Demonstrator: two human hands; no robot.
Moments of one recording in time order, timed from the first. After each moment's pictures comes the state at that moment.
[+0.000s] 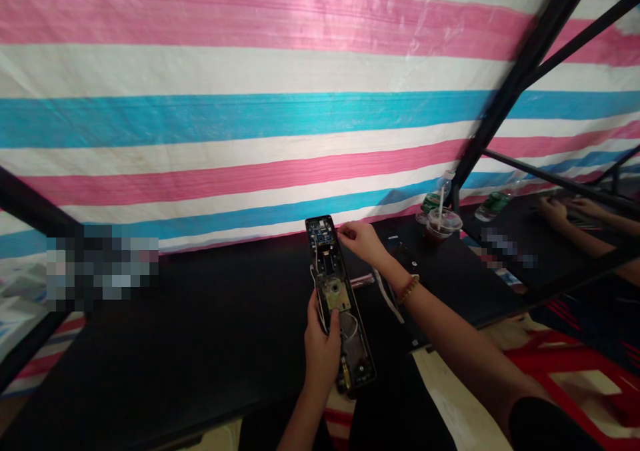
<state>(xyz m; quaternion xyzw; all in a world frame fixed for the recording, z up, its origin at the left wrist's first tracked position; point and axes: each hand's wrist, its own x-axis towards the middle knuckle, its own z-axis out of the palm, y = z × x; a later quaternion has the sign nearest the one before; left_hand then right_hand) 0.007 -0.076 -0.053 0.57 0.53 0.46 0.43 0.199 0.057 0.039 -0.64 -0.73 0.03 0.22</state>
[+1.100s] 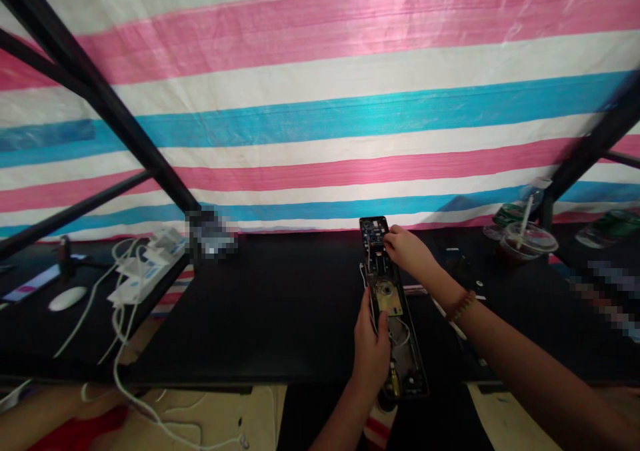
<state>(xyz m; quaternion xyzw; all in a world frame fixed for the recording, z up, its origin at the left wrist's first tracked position) 0.008 -0.085 -0.057 0.57 0.48 0.49 0.46 0.170 0.054 0.041 -0.61 -0.78 -0.02 0.13</state>
